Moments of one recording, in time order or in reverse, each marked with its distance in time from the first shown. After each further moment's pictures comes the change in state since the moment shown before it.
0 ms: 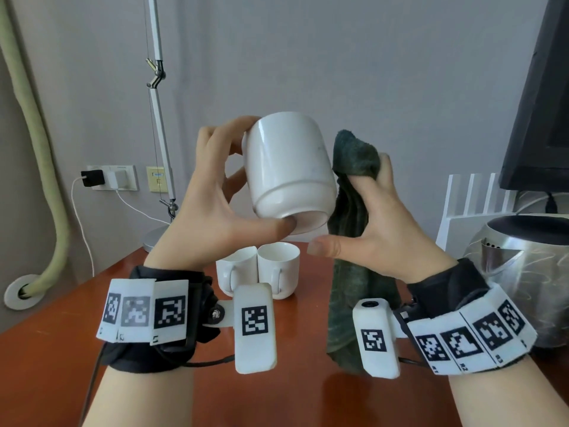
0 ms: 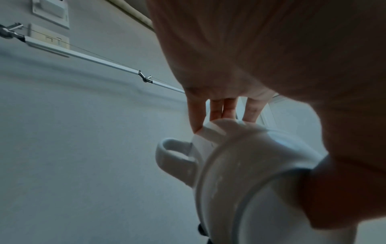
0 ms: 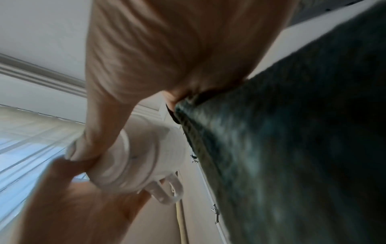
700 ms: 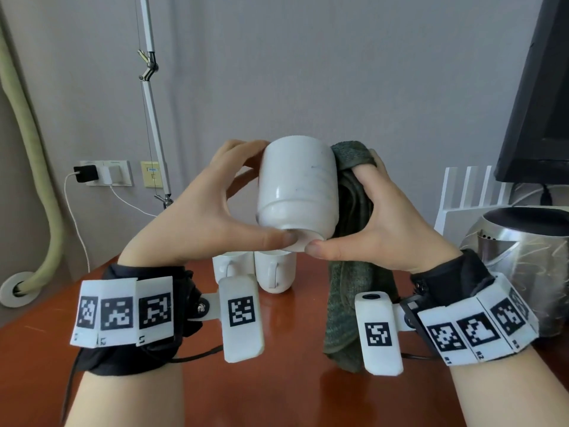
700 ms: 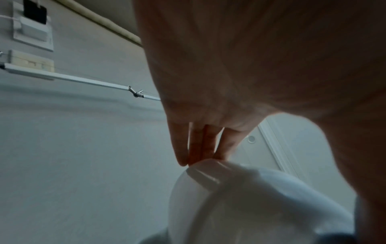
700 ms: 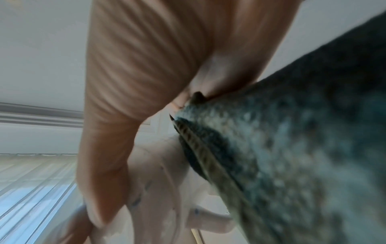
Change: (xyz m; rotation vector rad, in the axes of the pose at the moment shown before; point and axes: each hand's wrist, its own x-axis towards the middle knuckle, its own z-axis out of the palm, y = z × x) left_hand -0.001 0.002 -0.010 0.087 -0.264 -0.163; right_hand -0.004 -0.002 -0.006 0.129 -0.015 0.014
